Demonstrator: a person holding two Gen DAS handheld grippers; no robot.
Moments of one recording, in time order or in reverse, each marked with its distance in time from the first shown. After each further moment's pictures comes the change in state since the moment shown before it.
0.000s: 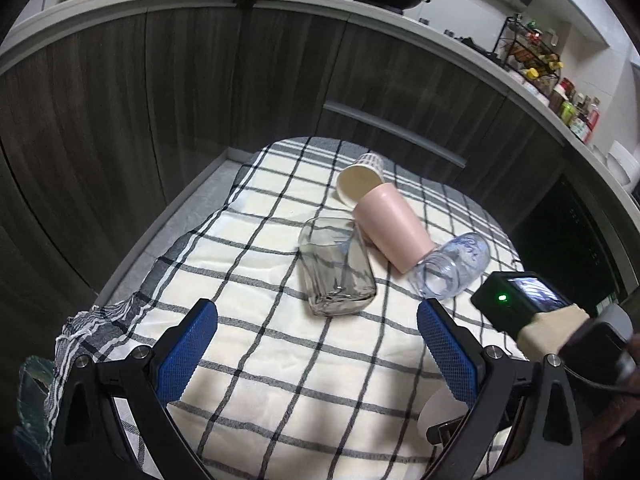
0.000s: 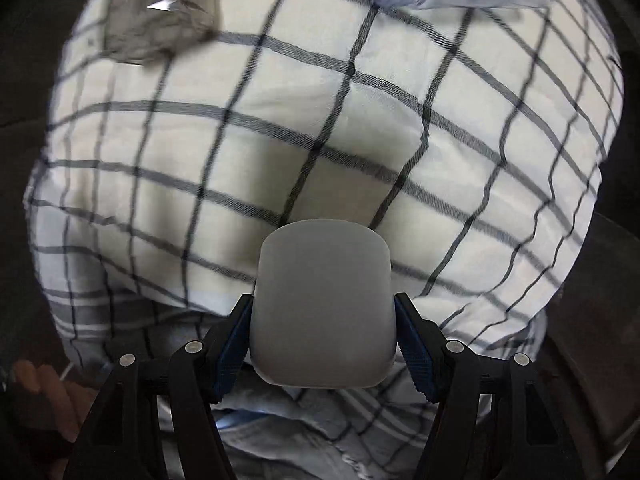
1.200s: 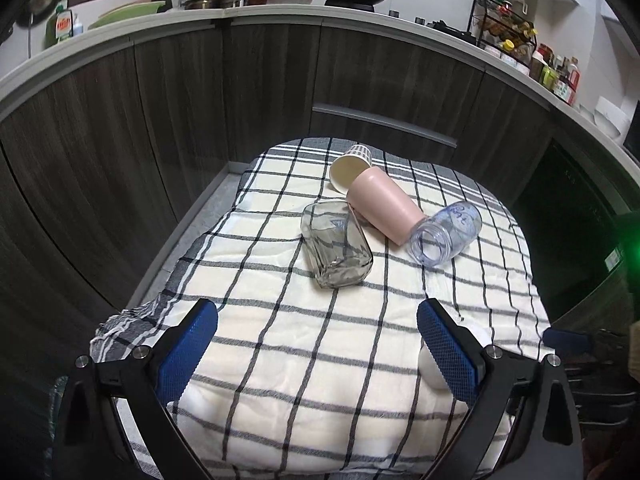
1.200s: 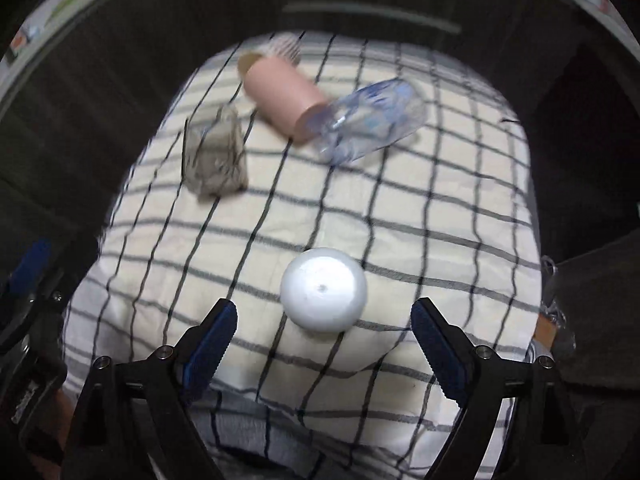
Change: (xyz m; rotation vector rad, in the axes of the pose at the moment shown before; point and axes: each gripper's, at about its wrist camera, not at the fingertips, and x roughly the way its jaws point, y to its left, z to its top) left arm -0.044 -0.016 -0.028 0.150 -0.026 0.041; right arm -0.053 -0.008 -0.129 0.152 -0.809 0.007
